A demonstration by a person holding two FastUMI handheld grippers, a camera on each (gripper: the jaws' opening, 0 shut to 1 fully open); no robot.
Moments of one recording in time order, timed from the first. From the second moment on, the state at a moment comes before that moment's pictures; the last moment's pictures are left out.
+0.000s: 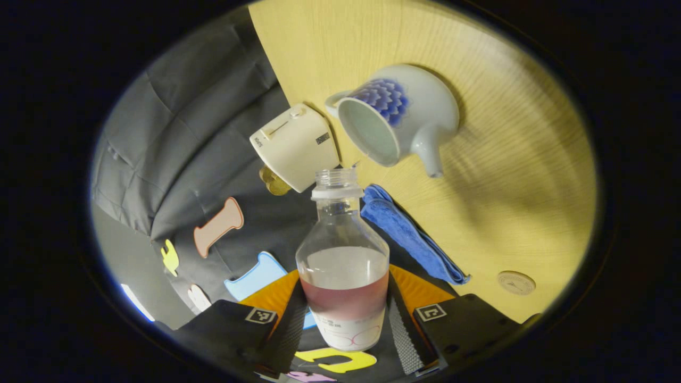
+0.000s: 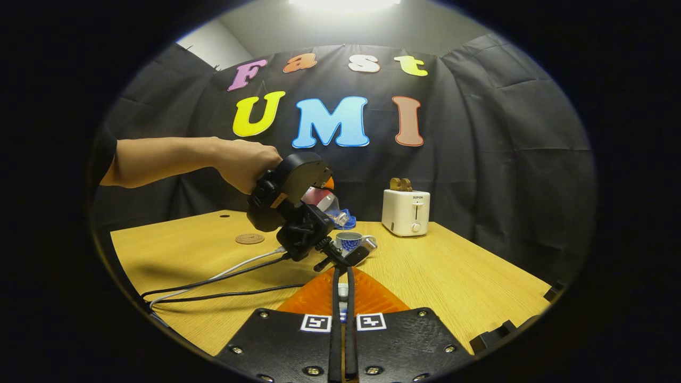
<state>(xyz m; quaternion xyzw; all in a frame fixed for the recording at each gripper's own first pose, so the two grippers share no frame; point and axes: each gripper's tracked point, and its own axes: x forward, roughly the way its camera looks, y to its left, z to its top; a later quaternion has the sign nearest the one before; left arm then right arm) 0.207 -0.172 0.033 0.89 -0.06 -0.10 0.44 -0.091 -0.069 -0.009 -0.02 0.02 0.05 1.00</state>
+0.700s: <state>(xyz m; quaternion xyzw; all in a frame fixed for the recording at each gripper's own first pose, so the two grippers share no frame) 0.208 -0.166 -0.001 0.83 -0.04 -0.16 0.54 -0.090 -0.065 -0.010 -0.02 0.03 0.05 1.00</state>
